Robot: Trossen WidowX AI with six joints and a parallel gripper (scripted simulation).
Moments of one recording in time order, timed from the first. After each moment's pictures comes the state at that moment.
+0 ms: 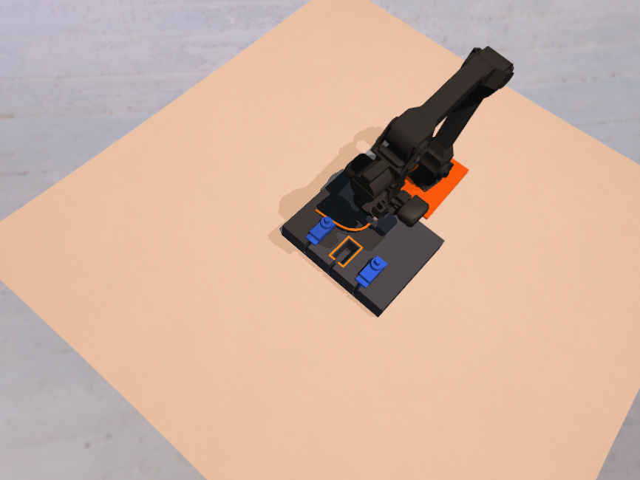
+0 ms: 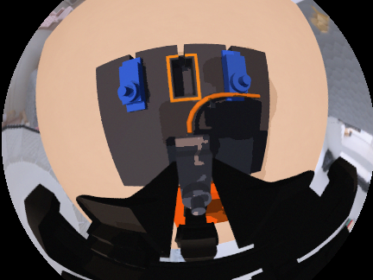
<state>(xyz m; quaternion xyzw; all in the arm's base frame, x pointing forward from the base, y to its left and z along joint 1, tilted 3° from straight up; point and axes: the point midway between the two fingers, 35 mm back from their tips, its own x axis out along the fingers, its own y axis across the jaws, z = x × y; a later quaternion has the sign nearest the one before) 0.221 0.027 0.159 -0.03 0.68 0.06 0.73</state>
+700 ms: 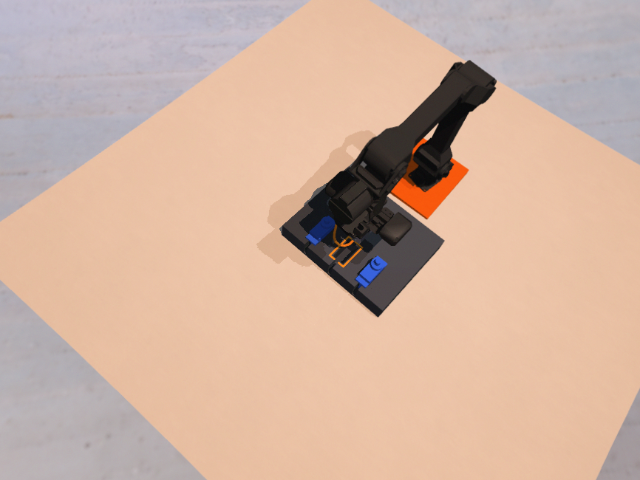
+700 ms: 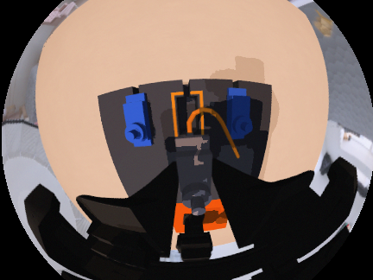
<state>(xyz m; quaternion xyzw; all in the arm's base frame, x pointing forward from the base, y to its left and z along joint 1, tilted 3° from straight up) 0.280 0.036 0.162 -0.04 0.68 0.07 0.73</state>
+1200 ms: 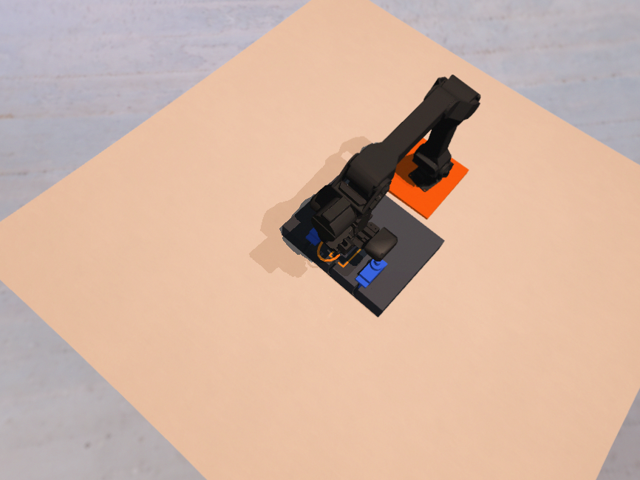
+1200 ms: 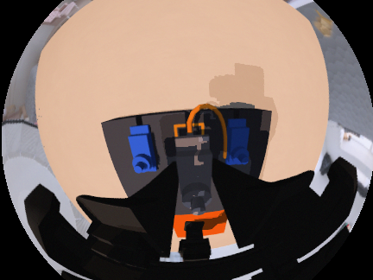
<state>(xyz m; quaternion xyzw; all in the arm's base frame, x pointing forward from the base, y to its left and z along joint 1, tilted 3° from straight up) 0.326 0.043 0.165 -0.04 0.68 0.07 0.73</state>
